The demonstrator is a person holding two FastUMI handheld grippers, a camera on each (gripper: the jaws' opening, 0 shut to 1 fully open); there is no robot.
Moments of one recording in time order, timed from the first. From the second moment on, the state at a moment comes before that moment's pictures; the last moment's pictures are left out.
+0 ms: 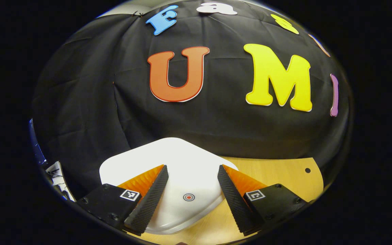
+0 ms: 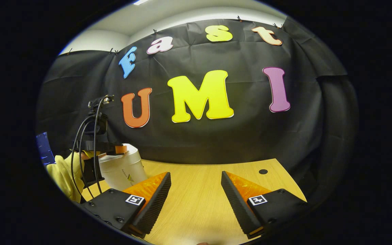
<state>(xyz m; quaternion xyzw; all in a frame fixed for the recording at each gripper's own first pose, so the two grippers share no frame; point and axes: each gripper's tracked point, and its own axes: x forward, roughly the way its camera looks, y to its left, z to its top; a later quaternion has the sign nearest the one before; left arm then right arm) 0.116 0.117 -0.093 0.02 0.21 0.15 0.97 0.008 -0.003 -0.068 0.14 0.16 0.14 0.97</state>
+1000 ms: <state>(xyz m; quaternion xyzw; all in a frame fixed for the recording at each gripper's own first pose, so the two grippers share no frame) 0.069 0.091 -0.063 0.00 0.11 0.10 0.99 0.005 0.032 -0.048 0.10 0.13 0.14 0.98</state>
